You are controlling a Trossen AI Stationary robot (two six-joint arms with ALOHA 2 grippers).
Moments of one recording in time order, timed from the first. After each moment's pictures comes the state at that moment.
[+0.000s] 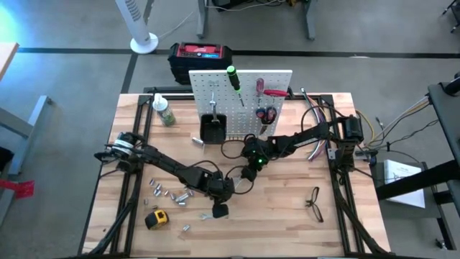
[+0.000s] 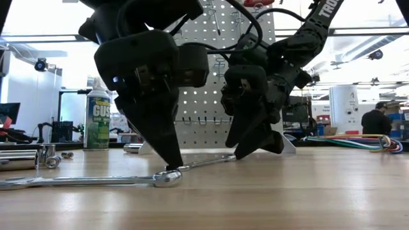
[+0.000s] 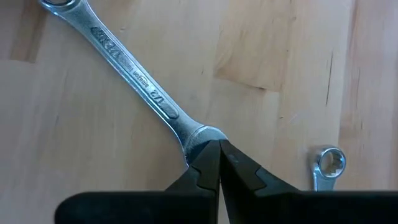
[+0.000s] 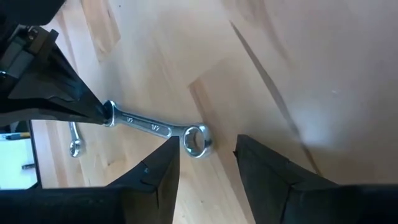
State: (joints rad) left arm -0.31 1.95 1.14 -0.27 0.00 -0.54; right arm -0.06 1.89 0.90 0.07 -0.43 0.67
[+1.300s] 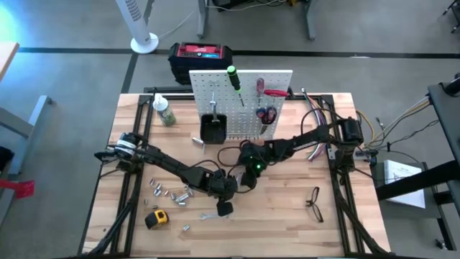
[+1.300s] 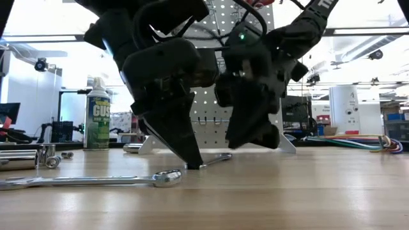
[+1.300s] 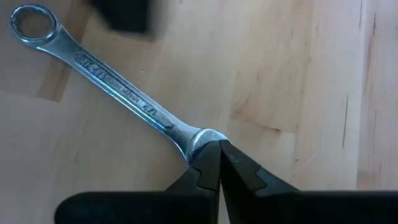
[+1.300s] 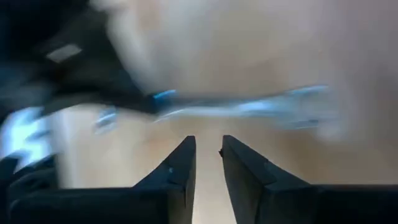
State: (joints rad) left arm -0.29 2.02 1.14 -0.19 -0.07 -0.55; right arm -0.02 1.89 0.97 0.00 -0.46 0.63
